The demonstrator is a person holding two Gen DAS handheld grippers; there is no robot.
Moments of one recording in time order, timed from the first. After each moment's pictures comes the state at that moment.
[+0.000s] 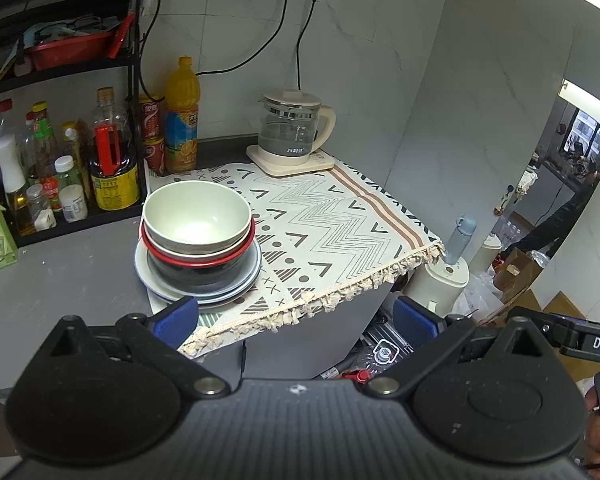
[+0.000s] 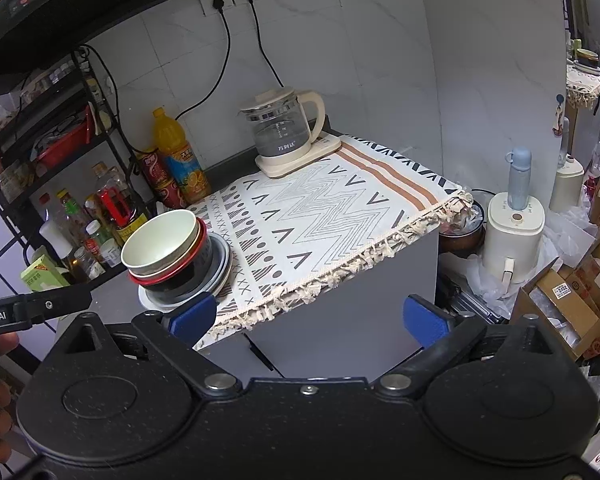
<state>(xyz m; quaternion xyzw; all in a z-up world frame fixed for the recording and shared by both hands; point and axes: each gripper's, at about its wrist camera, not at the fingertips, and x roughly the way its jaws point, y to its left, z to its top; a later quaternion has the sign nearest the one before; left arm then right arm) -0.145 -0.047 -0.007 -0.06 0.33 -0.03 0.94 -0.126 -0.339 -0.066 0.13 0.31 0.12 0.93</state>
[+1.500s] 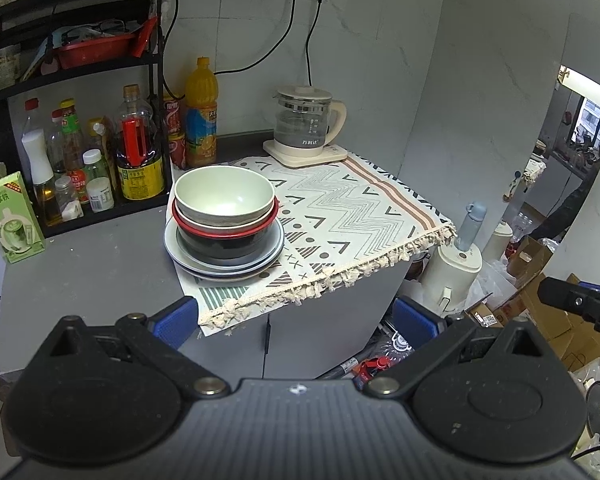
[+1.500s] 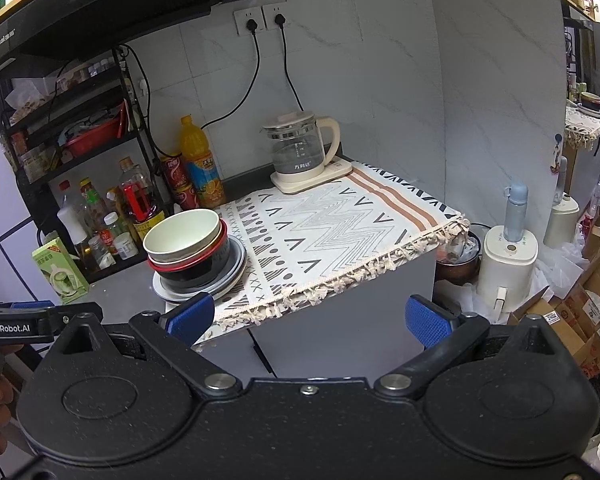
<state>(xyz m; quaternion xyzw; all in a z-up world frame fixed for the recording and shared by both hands) -0.197 -0.038 -0.019 -0.04 0.32 -0.02 0.95 -0.185 -0.327 -0.059 0.09 0.27 0.12 0.95</state>
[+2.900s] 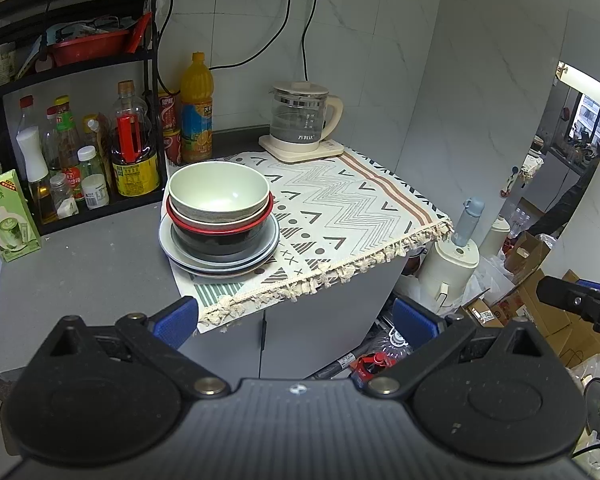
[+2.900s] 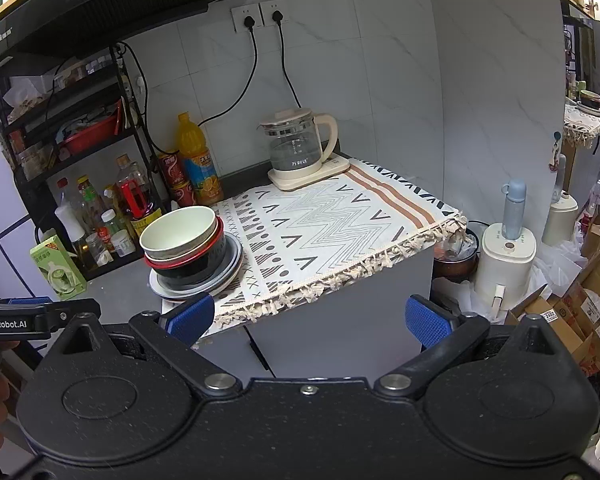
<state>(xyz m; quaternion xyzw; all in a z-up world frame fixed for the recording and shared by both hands) -0.193 -0.037 -0.020 -0.04 0.33 -0.03 0.94 -0.183 -0.327 -0.060 0.09 0.27 0.12 0.95</state>
